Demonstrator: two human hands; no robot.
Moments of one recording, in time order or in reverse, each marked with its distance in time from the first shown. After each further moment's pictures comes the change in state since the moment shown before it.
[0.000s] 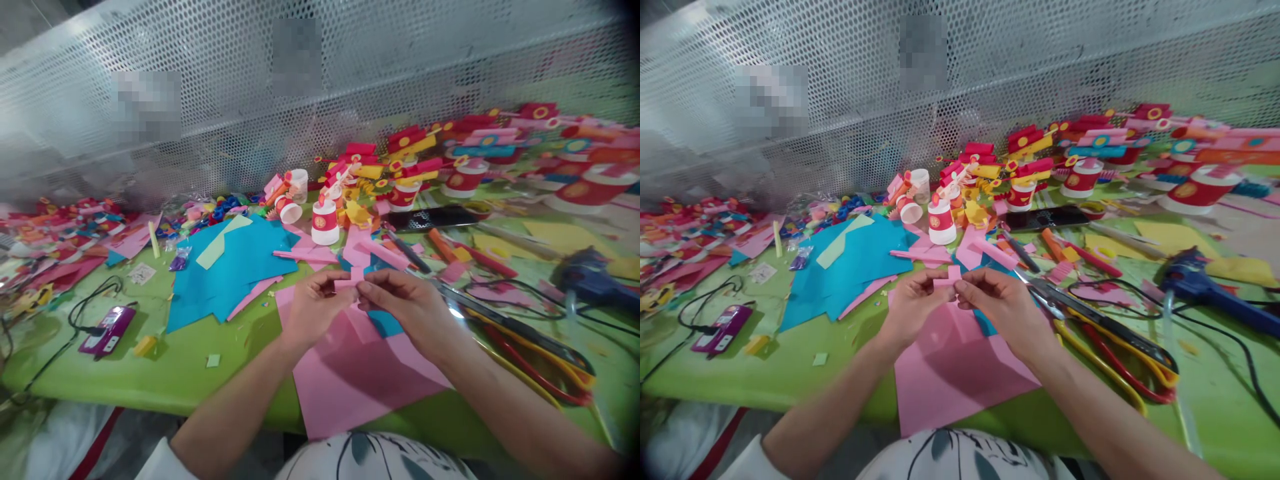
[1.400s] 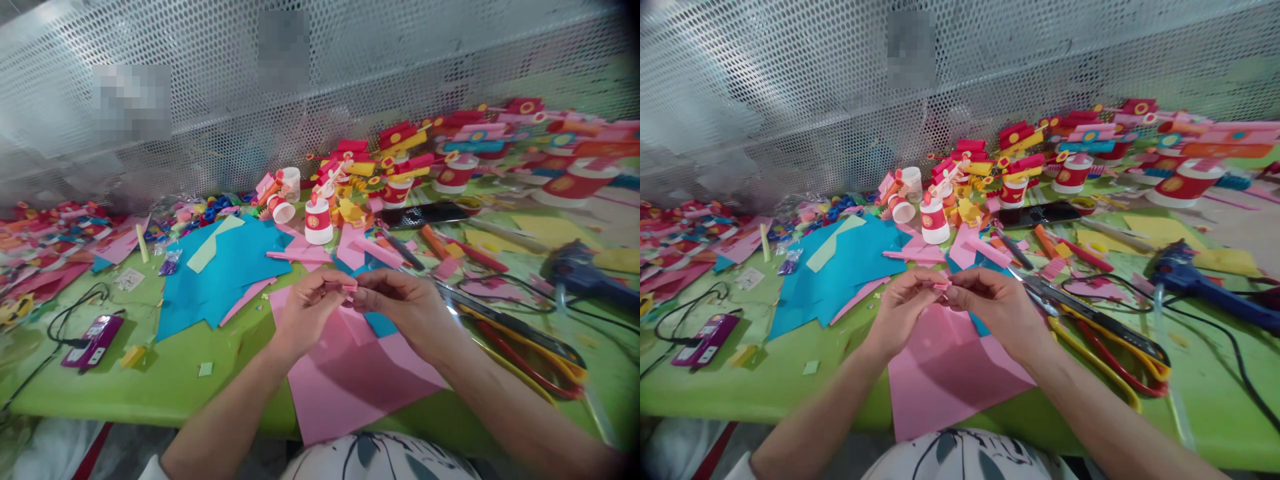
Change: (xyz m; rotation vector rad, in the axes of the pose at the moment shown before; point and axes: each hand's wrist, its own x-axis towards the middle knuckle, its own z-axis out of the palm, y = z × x) left_hand -0.009 0.022 0.000 0.006 -0.170 0.064; right_hand -0.004 -0.008 0.001 0.015 -0.031 -0.024
